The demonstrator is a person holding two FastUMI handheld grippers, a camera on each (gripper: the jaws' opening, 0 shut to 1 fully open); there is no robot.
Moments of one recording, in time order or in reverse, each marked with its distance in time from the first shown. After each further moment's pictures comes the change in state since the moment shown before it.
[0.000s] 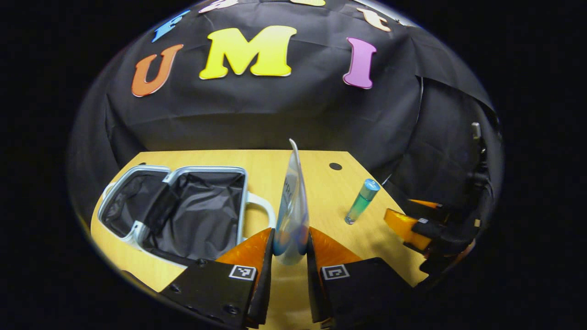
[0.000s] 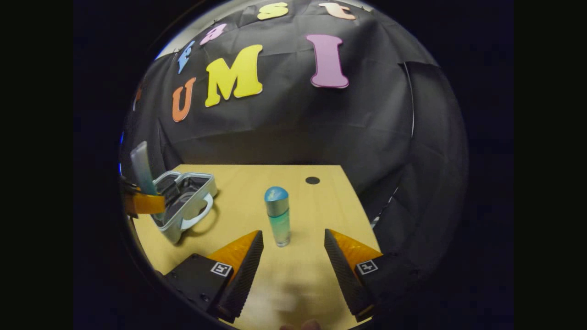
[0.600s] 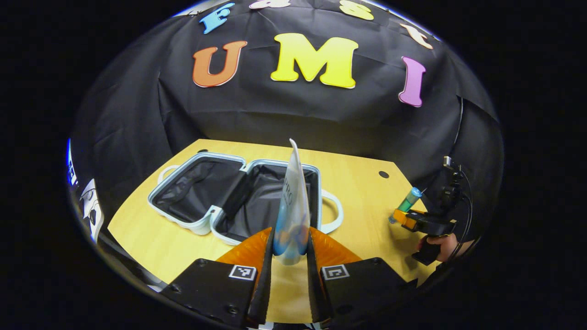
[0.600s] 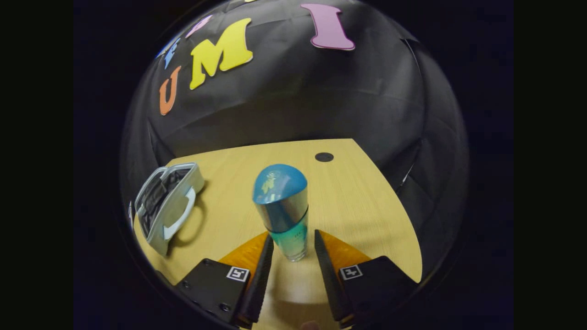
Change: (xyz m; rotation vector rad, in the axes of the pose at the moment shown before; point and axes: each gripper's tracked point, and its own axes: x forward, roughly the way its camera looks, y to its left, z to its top) left arm -0.078 0.112 -0.009 -0.127 0.009 0.243; right arm 0.092 0.013 -0.027 0.063 0.131 -0.012
